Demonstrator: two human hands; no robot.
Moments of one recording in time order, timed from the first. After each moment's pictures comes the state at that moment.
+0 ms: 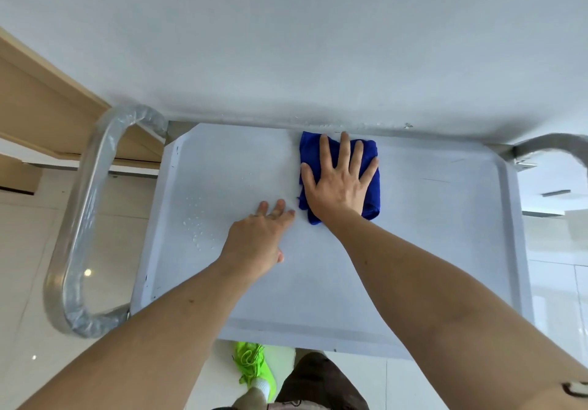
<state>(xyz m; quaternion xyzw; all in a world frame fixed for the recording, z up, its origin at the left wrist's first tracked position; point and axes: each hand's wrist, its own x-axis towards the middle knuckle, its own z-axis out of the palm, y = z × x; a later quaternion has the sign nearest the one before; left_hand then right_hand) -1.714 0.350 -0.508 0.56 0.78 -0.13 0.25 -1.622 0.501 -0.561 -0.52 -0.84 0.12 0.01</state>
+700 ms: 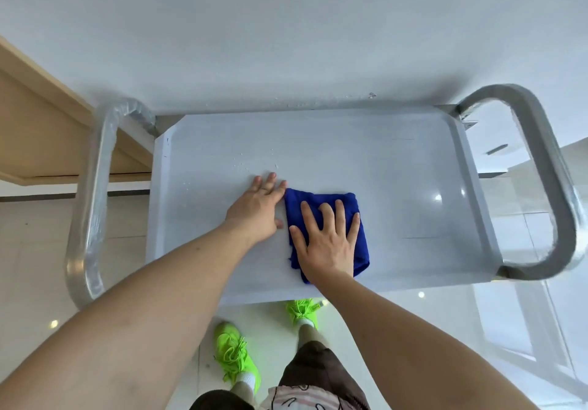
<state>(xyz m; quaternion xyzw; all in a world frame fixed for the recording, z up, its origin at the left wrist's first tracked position) -1.724 0.332 -0.519 0.57 0.75 -0.06 0.34 -1.545 0.324 -0.559 -0.55 -0.82 0.14 0.01</state>
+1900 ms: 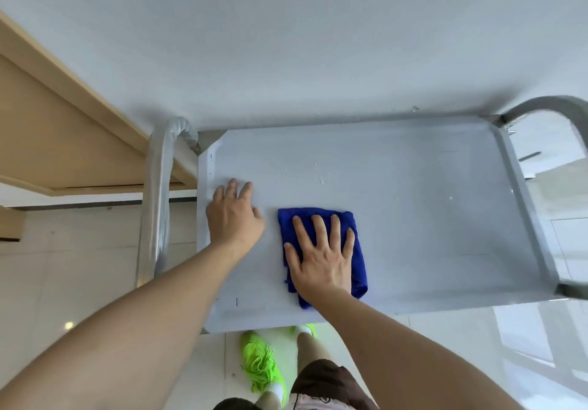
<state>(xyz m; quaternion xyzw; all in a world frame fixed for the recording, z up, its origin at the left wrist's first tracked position) -1.832 0.299 -0.514 0.47 0.87 0.02 0.17 -1.640 0.290 -0.551 -0.53 -0.83 0.16 -0.05</state>
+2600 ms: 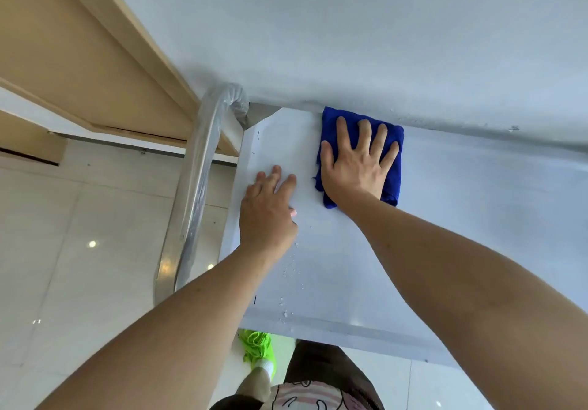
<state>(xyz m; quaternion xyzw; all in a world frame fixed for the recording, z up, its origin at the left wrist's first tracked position) -1.835 0.287 -0.531 0.42 0.87 0.07 0.23 -1.758 0.443 -0.564 -0.53 -0.84 0.13 0.00</state>
